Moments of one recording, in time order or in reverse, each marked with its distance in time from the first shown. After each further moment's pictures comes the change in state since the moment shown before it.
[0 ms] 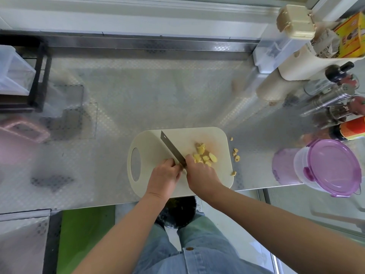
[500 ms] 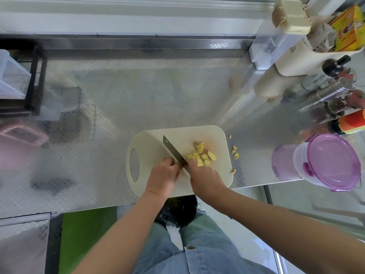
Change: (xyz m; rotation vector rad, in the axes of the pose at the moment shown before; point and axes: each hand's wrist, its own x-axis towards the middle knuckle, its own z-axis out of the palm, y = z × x) left_hand 0.002 -0.002 -0.001 0.013 -0.019 0.024; right_hand -0.012 0.012 0.006 -0.030 -0.009 -0.002
